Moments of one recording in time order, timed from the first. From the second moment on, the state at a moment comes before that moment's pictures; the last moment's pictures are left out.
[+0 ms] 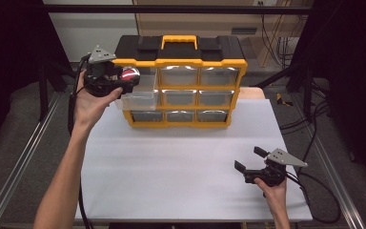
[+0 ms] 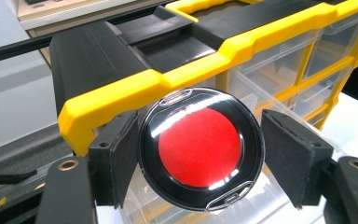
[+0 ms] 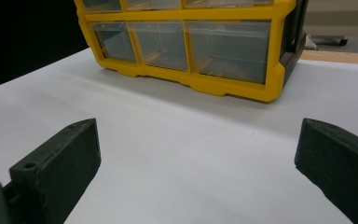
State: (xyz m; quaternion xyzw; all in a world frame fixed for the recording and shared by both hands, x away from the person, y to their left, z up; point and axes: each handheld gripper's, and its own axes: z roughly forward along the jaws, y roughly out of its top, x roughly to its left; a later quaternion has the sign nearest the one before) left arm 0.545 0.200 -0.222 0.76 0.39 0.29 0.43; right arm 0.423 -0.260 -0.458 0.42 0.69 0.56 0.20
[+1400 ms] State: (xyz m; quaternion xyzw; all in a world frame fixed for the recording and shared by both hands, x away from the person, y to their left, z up) left arm 0.546 0.203 -0.235 0.77 0.40 0.27 0.42; right arm 0.423 -0.260 -0.457 0.42 0.69 0.56 0.20
